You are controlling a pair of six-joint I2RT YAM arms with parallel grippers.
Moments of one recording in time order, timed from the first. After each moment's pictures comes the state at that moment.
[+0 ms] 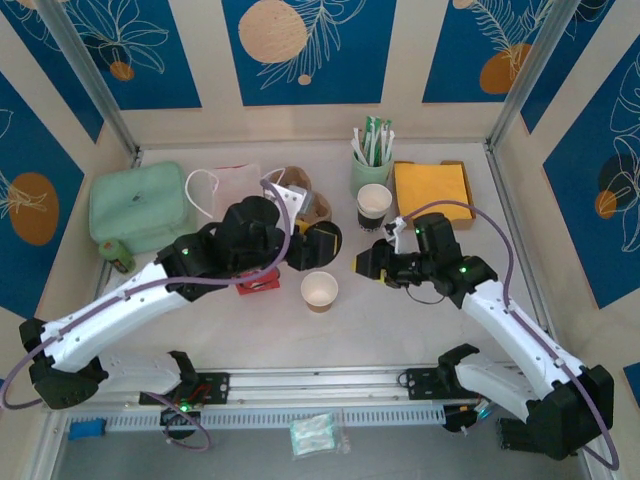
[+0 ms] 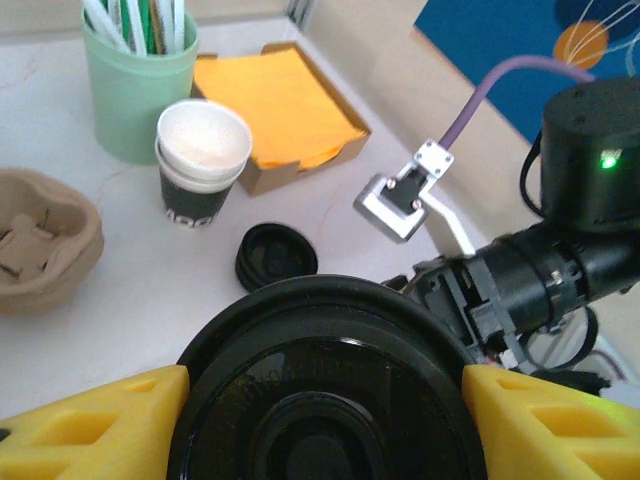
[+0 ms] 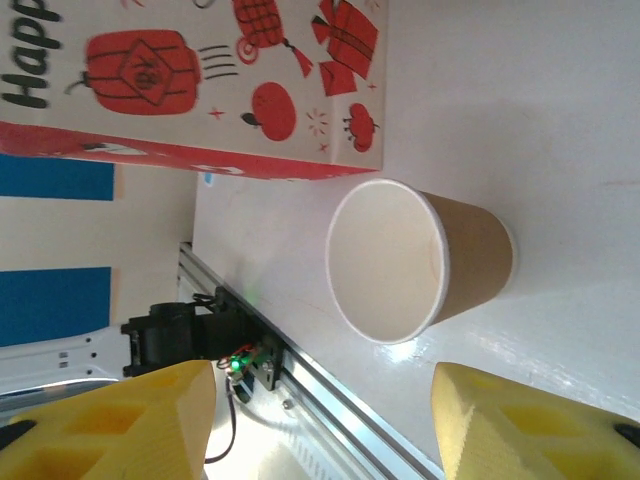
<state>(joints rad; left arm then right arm) -1.03 1.20 1.35 -0.64 -0.09 -0.49 0.43 0.96 0.74 -0.54 -0.67 0.71</state>
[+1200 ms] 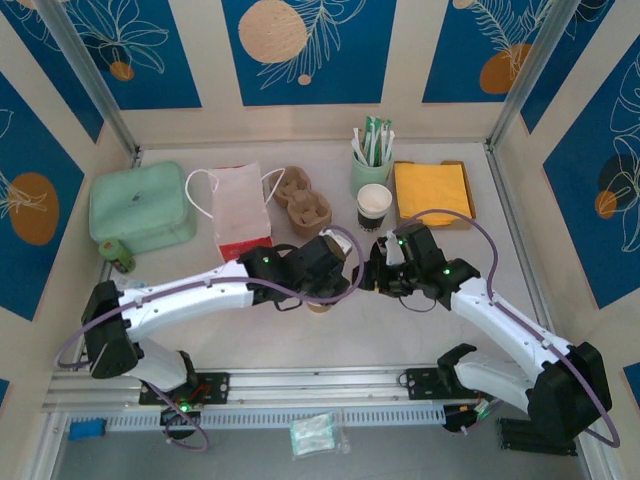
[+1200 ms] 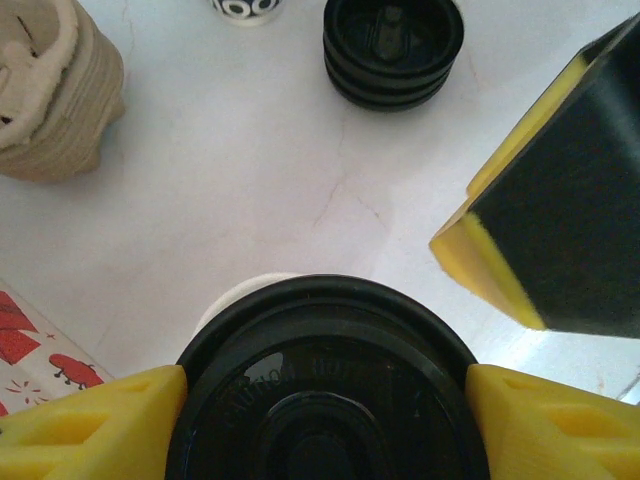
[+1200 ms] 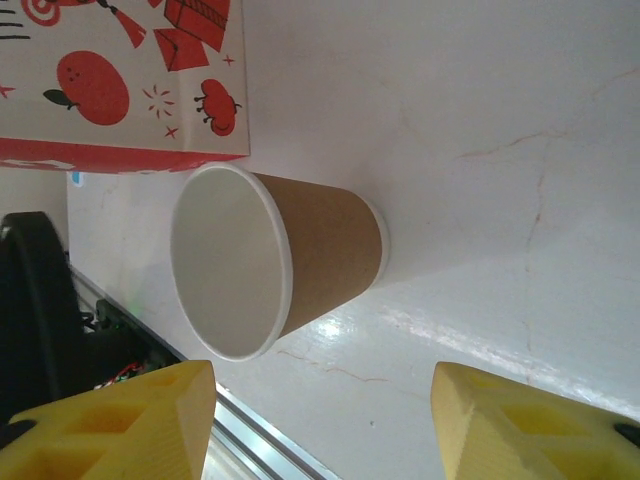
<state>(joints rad) -1.15 1.48 1.27 -0.76 -0.26 -0.36 0.51 1.03 0.68 -0.55 -0.47 0.66</state>
